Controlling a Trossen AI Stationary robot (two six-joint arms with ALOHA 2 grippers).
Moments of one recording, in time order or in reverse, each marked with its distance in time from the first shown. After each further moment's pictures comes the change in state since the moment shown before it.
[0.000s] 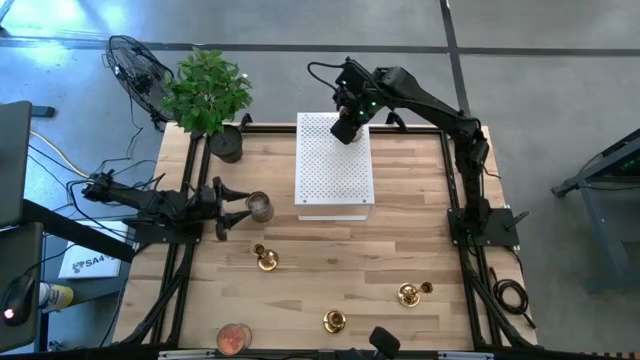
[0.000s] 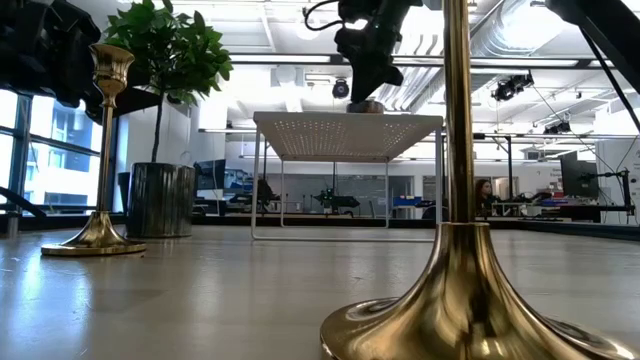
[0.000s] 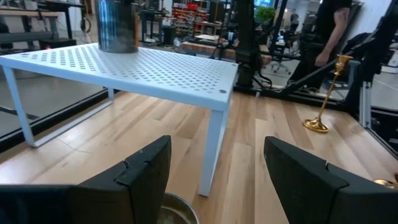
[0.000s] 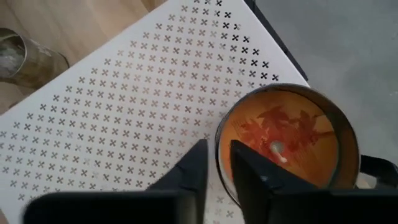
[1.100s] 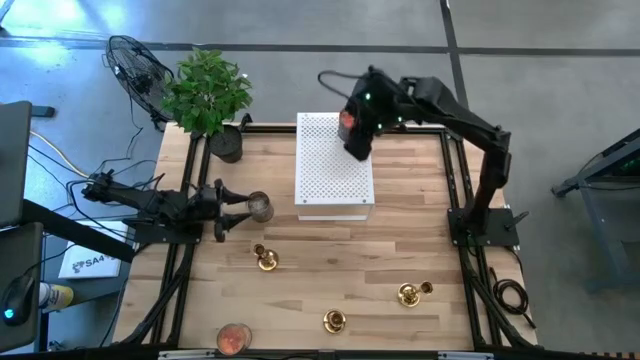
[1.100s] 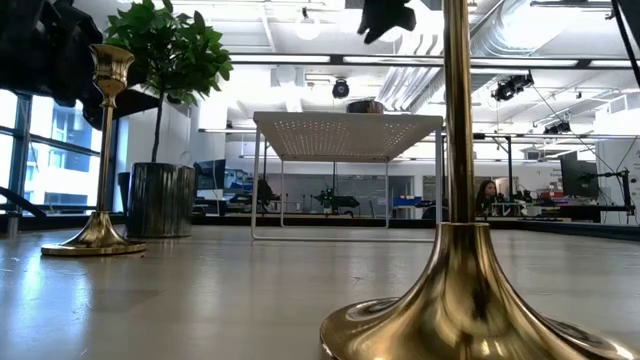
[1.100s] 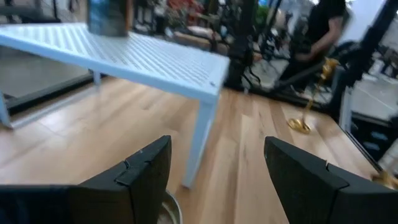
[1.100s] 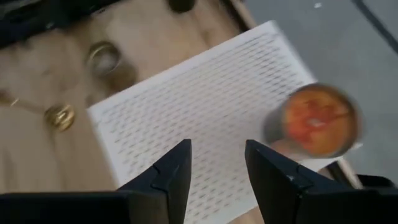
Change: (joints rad) left arm 0.000 0.000 0.020 -0.041 0.054 -0.110; right arm 0.205 -0.203 0.001 -0.050 0.045 0.037
